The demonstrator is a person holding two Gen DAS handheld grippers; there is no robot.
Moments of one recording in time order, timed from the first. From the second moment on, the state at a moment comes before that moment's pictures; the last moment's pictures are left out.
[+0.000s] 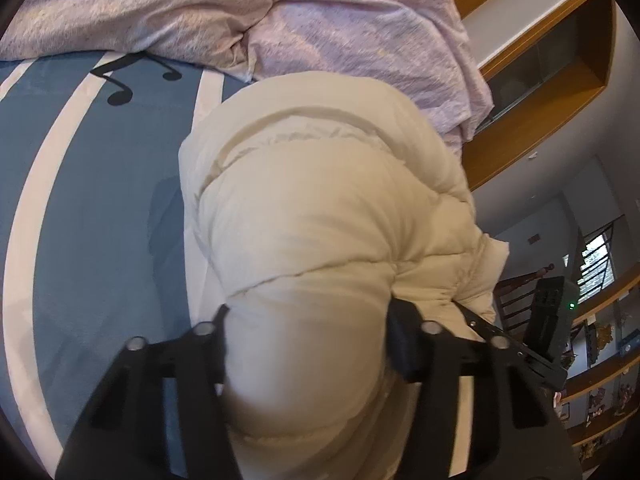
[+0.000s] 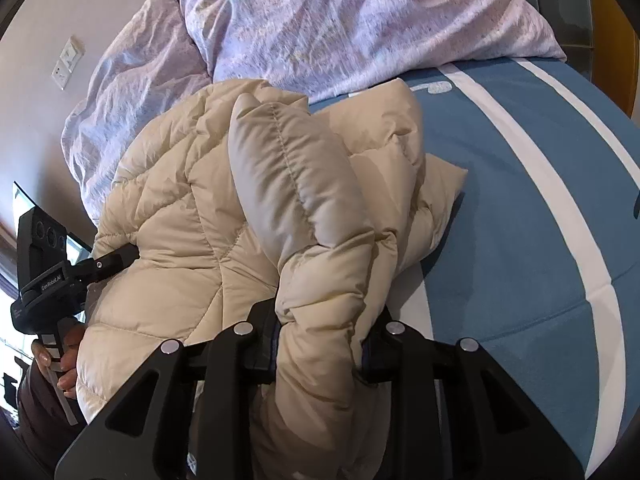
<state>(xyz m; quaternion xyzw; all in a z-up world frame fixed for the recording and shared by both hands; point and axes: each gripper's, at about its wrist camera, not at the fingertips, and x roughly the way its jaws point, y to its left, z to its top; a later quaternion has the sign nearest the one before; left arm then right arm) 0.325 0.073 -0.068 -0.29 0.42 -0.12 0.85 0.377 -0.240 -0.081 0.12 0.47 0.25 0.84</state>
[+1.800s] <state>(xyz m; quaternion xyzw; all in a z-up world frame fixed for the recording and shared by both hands) 0.344 0.227 -0.058 -0.29 0.36 -0.02 0.88 0.460 -0.068 -0.070 0.05 0.46 0.31 0.83</state>
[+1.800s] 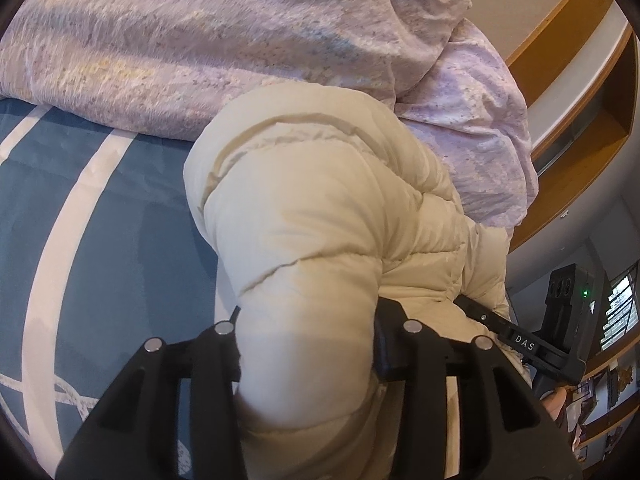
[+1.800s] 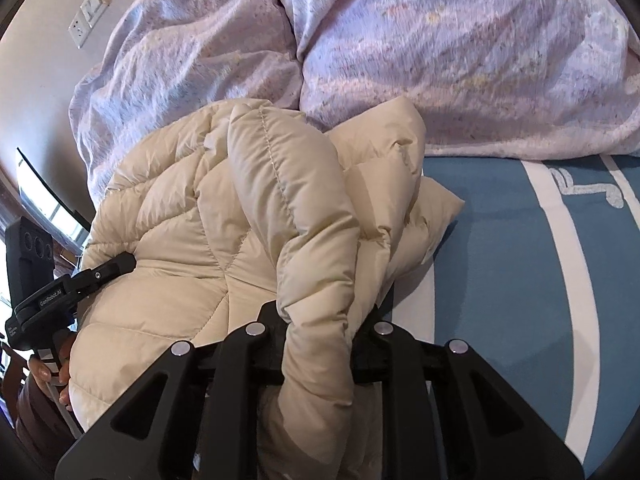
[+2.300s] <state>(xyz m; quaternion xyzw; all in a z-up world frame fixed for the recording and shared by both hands) 0.346 0.230 -0.068 -0.30 0.37 0.01 0.88 0.458 -0.071 -0.080 0.06 0.46 0.29 0.84</state>
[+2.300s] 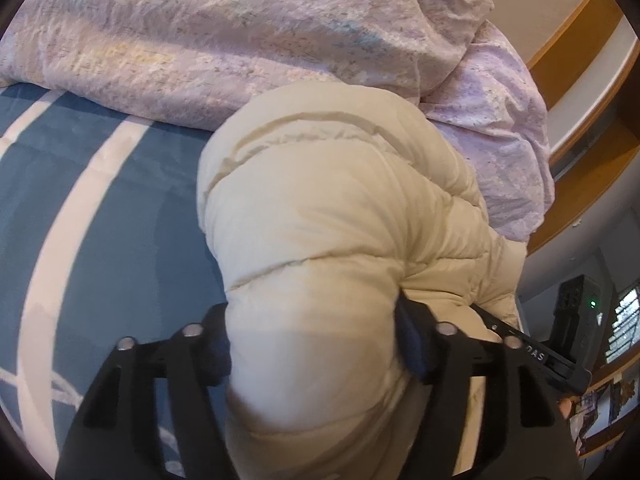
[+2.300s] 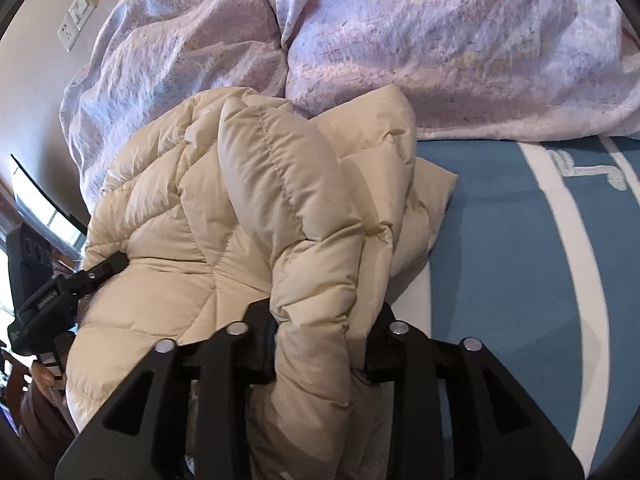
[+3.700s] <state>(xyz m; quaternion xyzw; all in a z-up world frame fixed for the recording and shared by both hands) 0.292 0.122 -0.046 -0.06 0.38 0.09 0.92 0.378 -0.073 -0.070 -0.03 0.43 0.28 0.86</state>
